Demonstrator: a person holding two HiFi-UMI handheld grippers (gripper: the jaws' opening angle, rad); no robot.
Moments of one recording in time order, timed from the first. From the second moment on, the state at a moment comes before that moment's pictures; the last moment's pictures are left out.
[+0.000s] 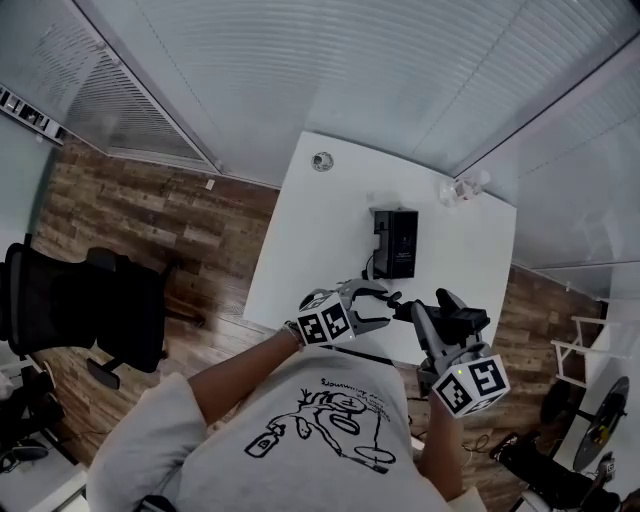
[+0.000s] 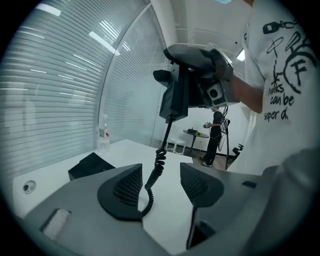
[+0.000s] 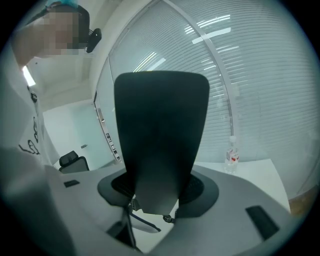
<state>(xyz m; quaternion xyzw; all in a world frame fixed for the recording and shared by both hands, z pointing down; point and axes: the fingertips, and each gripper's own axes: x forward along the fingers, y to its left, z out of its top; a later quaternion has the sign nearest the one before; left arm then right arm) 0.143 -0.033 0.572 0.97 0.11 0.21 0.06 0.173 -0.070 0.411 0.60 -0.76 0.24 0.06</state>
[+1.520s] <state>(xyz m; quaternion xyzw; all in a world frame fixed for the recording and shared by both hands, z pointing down) 0.167 -0.050 0.726 0.69 -0.02 0.18 0.70 0.176 -0.187 0.658 0.54 -0.77 0.26 0.23</state>
